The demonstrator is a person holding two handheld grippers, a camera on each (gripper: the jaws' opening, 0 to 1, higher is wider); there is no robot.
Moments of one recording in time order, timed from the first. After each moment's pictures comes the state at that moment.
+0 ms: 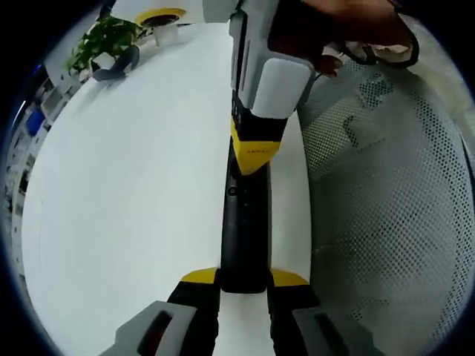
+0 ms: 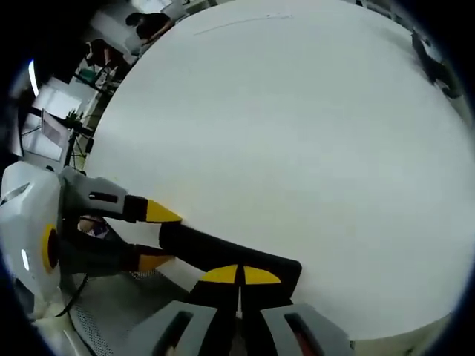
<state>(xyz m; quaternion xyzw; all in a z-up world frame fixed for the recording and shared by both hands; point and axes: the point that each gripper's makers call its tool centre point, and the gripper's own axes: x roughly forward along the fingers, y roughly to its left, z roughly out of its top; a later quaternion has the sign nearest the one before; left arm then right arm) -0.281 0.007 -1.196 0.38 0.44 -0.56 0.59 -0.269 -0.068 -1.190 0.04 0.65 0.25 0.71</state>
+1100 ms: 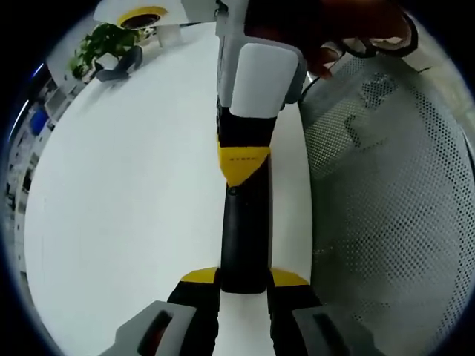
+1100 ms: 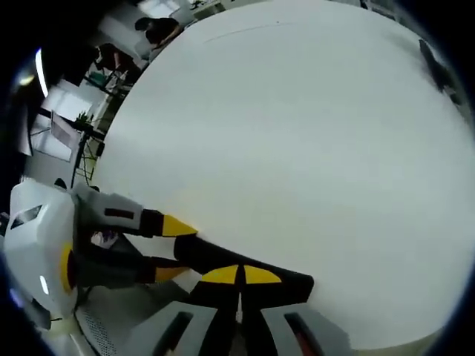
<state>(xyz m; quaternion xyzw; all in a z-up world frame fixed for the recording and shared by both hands) -0.281 0.007 -1.197 0.38 0.44 -0.55 0.61 -0.258 -0.046 -1.180 0.05 0.63 0.28 0.72</state>
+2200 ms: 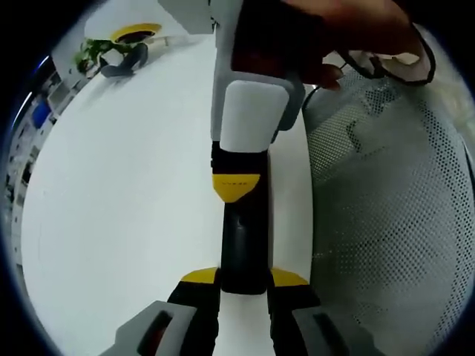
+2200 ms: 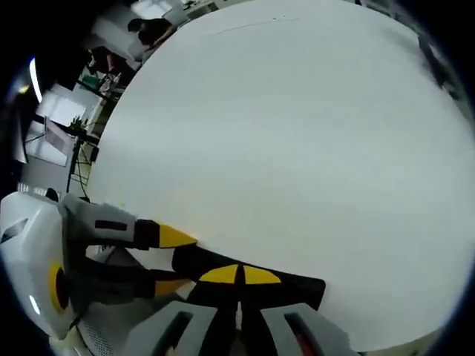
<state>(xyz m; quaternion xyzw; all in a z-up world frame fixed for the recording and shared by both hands) -0.280 0.006 -1.196 0.36 0.44 -0.55 0.61 -0.254 -0.041 -1.189 0.06 0.64 0.26 0.72</state>
